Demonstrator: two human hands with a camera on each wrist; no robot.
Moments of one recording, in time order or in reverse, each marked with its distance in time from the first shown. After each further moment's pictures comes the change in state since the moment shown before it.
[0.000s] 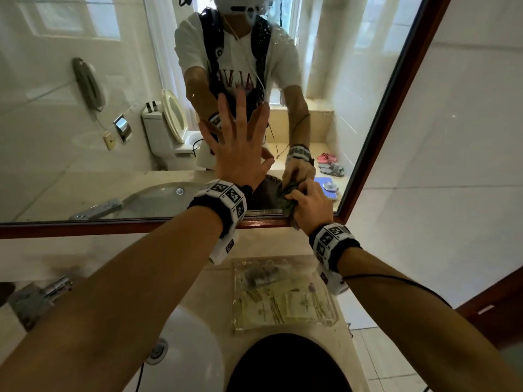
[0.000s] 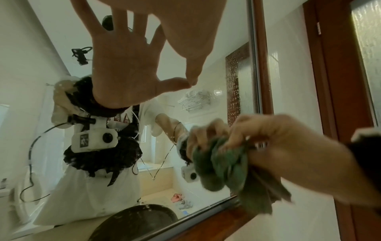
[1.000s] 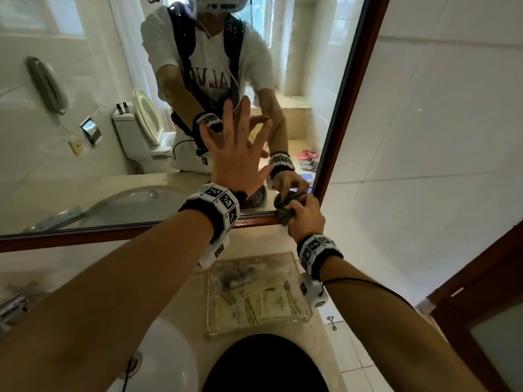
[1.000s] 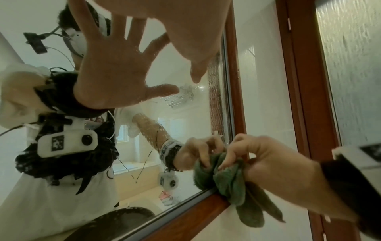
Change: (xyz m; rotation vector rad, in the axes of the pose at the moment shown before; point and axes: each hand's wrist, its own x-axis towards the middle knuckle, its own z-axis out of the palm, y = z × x) left_hand -0.002 0.059 0.007 -0.027 -0.045 0.172; right_hand -0.036 0.056 0.007 0.077 -0.145 0.392
